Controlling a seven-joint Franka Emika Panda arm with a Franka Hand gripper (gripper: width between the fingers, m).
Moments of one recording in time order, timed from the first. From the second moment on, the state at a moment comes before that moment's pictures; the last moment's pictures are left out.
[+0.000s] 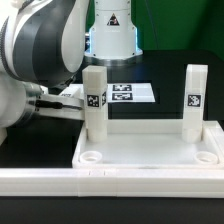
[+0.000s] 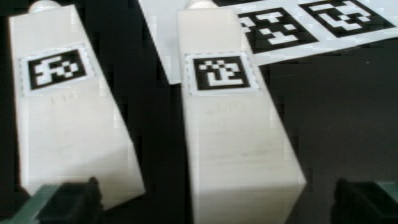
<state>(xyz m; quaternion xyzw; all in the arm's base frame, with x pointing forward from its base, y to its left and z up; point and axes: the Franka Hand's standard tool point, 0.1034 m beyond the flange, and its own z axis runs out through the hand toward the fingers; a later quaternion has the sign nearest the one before) 0.443 -0.146 0.008 -0.84 0.15 0.50 0.10</state>
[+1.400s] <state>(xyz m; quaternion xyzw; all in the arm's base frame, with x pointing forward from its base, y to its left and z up) 0.443 -0.148 0.008 -0.84 0.15 0.50 0.10</state>
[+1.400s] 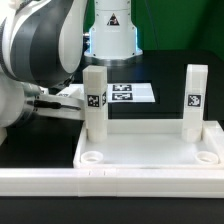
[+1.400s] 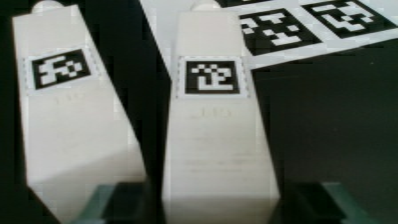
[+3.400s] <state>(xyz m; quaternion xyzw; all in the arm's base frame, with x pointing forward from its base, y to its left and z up) 0.442 -0.152 0.008 -0.85 0.15 0.50 0.10</state>
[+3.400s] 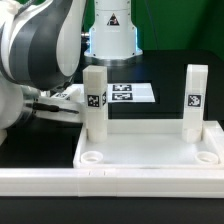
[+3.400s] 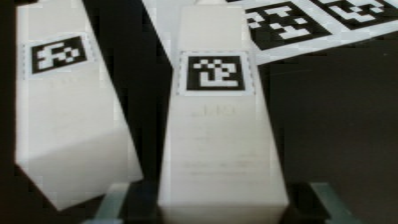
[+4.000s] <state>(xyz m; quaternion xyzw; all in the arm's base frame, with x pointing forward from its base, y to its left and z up) 0.474 -0.153 0.074 -0.88 0.10 0.45 0.12</state>
